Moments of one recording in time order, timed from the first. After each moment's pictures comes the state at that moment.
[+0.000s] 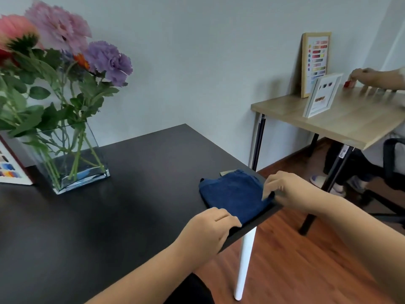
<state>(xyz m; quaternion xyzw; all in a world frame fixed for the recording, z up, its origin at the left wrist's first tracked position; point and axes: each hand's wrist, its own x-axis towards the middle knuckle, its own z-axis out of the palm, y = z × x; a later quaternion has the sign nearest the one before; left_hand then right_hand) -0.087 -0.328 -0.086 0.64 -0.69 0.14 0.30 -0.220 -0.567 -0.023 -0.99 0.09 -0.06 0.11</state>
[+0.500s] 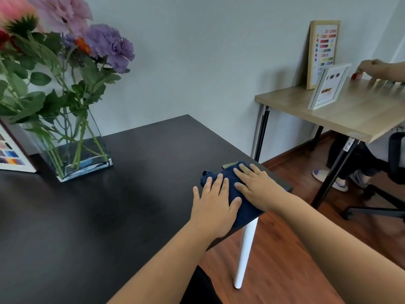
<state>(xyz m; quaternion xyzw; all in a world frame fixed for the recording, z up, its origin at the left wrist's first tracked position) -0.099 -0.363 -0.069 0.88 -0.45 -0.09 0.11 -0.162 -0.518 -0.061 -0.97 0.22 0.04 0.10</state>
